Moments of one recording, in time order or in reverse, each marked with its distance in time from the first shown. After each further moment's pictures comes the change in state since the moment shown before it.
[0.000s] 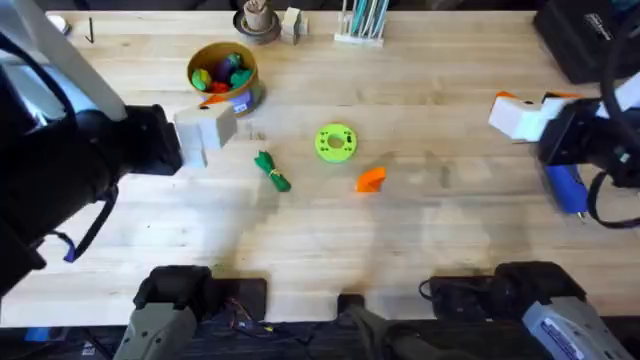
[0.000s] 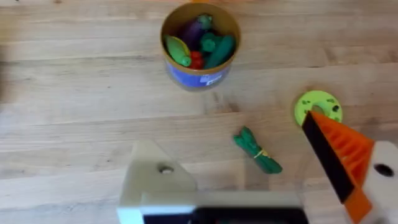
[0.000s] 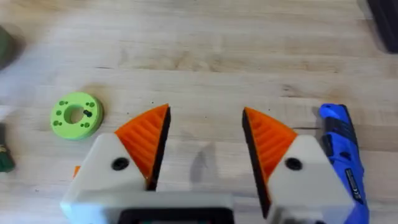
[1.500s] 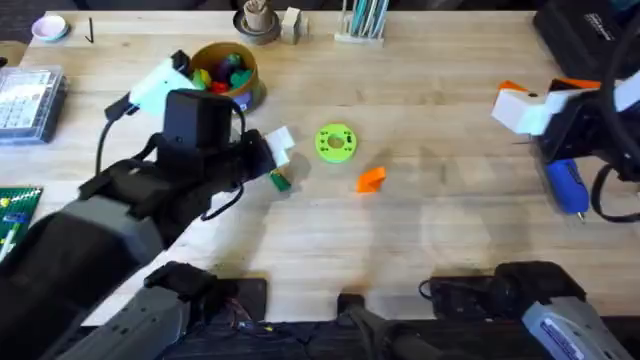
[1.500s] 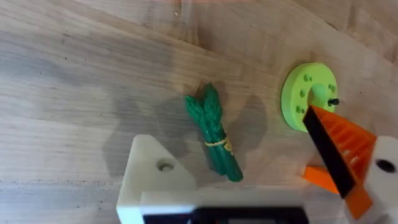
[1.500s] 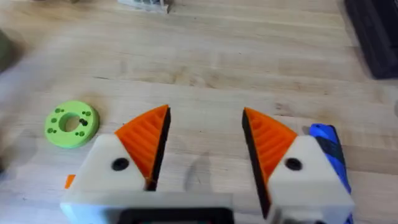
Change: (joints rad) left arm -0.299 0.345 -0.437 0.529 -0.004 -0.730; right arm 0.000 -0.001 0.002 0.055 0.000 -0.059
